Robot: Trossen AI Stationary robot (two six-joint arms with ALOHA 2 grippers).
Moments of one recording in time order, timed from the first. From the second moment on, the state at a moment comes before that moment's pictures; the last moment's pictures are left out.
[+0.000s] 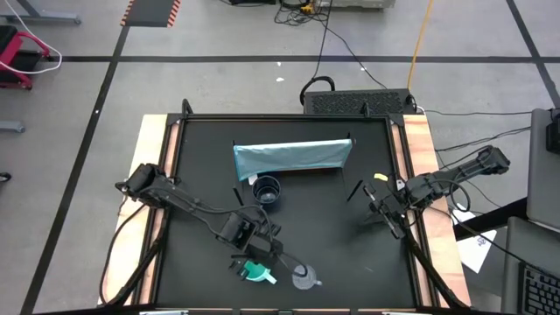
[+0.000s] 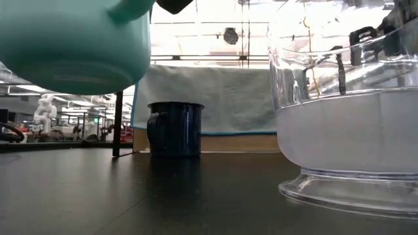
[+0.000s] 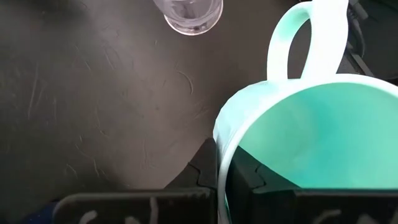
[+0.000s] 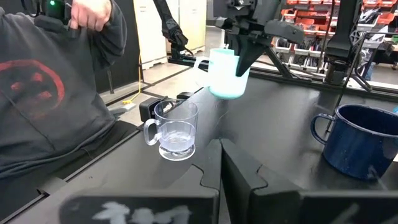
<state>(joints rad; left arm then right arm) -0.45 1.92 1.68 -0.97 0.04 0.18 0.38 0.30 0.12 0.03 -0.13 -0.01</state>
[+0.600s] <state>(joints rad) -0.34 1.92 1.68 -0.92 0.15 0.31 0.38 0.30 0.12 0.03 -0.13 -0.01</state>
